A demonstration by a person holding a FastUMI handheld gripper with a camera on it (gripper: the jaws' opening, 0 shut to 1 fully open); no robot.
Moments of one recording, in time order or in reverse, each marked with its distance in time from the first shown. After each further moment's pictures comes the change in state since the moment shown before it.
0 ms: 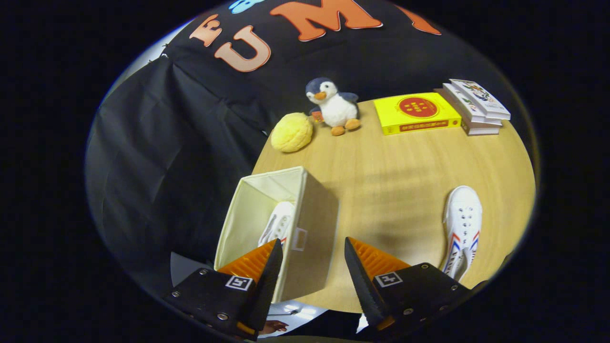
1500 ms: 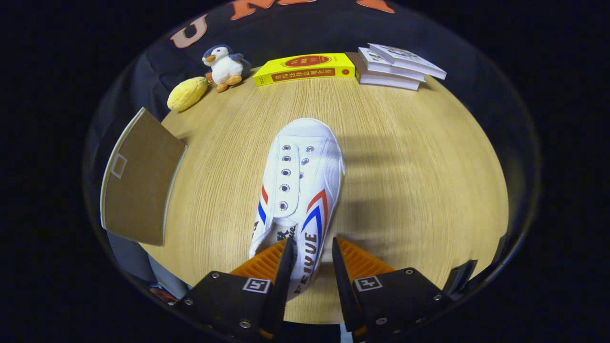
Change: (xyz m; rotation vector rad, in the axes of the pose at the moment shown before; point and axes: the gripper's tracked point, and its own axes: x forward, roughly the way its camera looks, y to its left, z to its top) arm 0.005 -0.246 -0.109 0.006 0.193 -0.293
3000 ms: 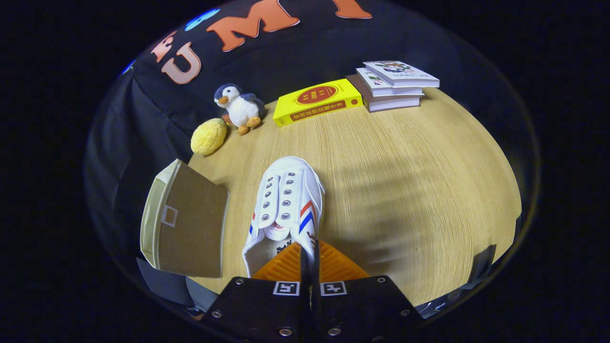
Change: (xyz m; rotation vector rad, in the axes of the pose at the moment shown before) arm -0.060 0.076 0.060 0.121 -0.215 0.112
